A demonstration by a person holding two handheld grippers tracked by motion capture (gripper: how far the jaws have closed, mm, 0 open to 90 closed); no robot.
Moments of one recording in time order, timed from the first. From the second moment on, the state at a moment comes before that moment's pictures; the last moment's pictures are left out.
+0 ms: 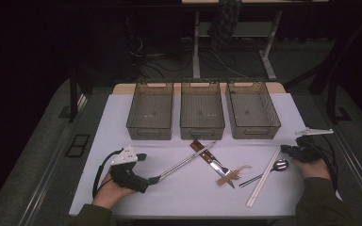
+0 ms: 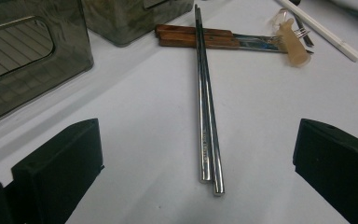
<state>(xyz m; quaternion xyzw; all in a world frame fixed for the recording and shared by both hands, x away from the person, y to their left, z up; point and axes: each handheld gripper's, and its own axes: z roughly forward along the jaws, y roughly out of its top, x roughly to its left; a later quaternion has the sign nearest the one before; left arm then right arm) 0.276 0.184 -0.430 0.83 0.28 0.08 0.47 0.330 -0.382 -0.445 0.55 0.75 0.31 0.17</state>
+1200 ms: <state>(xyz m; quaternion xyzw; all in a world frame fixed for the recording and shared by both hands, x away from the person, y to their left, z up) 0.277 0.183 -0.430 0.83 0.28 0.08 0.47 0.332 -0.373 -0.446 0.54 0.77 0.31 0.16</state>
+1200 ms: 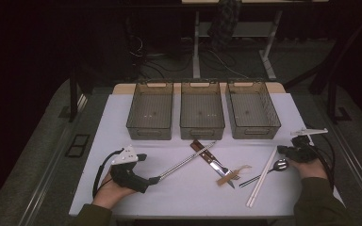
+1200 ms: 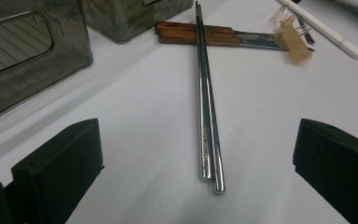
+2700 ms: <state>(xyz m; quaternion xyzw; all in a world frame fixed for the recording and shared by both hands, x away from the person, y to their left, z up) 0.277 0.183 -0.431 0.83 0.28 0.08 0.47 0.336 -0.359 -0.446 0.52 0.78 0.30 0.16</state>
